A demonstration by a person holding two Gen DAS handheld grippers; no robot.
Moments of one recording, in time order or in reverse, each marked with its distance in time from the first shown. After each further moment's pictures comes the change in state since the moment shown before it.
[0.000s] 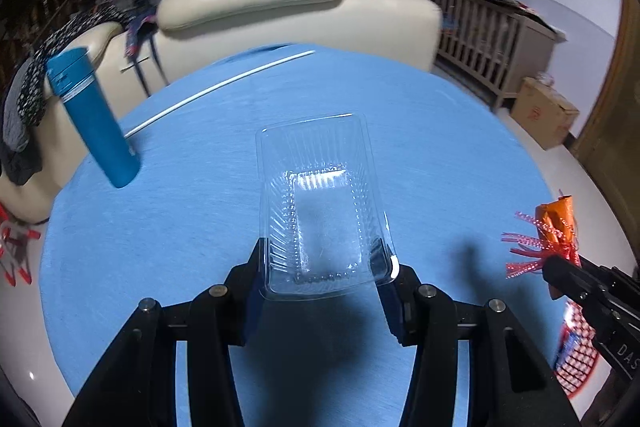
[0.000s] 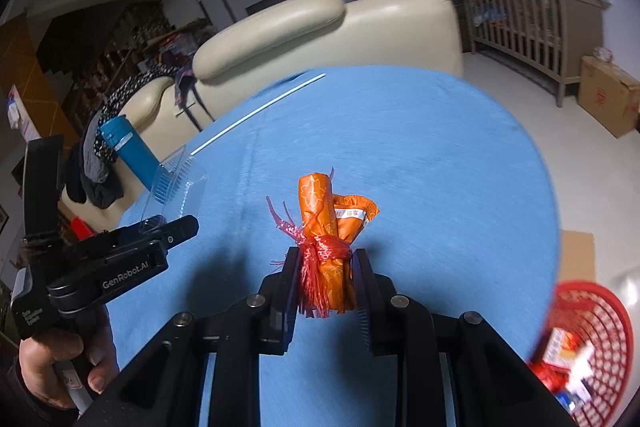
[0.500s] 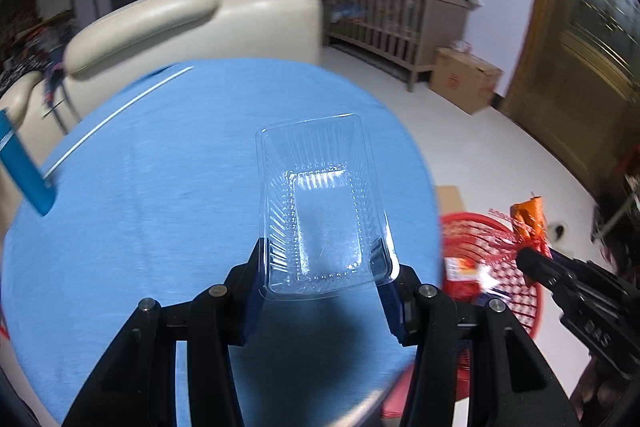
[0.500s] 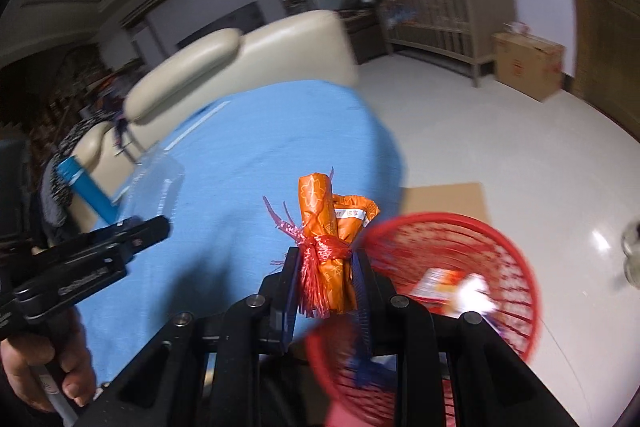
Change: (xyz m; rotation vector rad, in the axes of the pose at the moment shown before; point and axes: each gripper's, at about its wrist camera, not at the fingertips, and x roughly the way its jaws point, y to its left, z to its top) left arm -0.032 -0.144 -0.036 0.197 -0.009 -0.213; right arm -0.110 -0.126 -0.071 0.182 -0.069 -0.206
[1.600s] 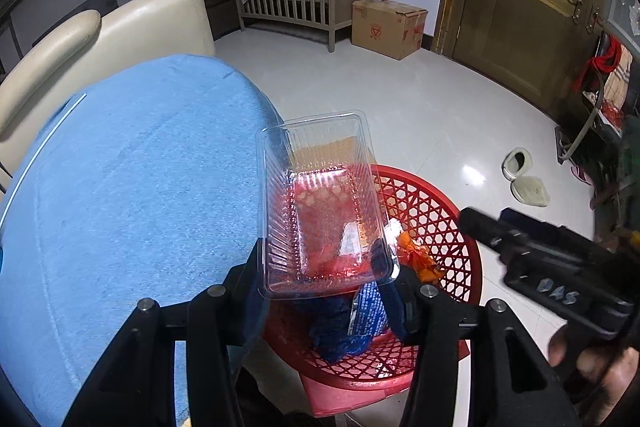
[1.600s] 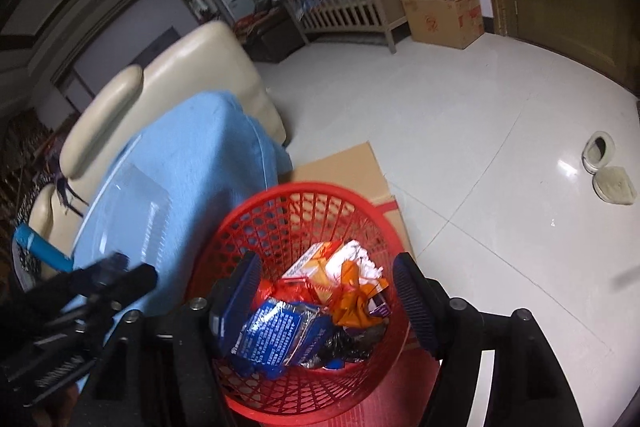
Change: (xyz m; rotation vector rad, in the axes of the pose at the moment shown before) left arm 0.038 -0.135 -0.010 0.231 0.099 -0.132; right arm -0.013 -0.129 -0.022 0.254 -0.001 -0.131
